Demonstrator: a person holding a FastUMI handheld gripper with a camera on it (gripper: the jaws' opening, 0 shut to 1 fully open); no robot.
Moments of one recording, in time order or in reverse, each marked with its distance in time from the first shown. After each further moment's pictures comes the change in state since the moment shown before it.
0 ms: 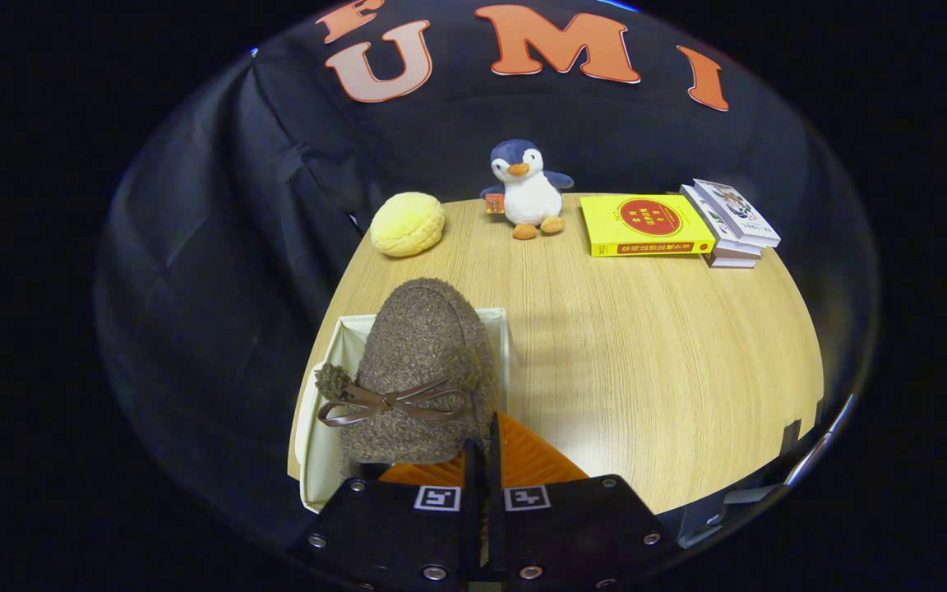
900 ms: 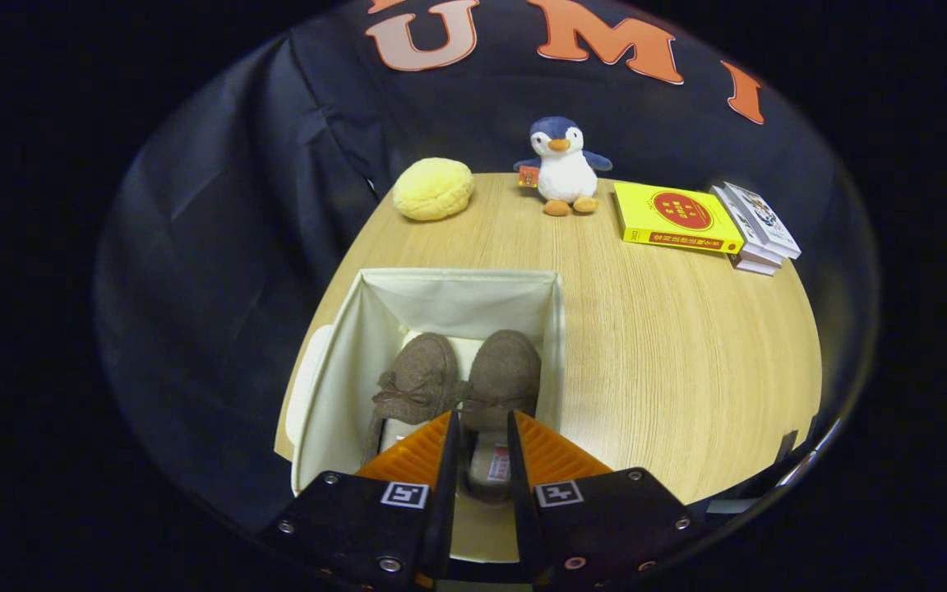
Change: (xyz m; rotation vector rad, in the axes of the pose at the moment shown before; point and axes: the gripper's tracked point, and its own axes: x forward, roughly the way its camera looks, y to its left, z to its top) arm 0.001 0.020 -0.014 -0.077 0.026 0.057
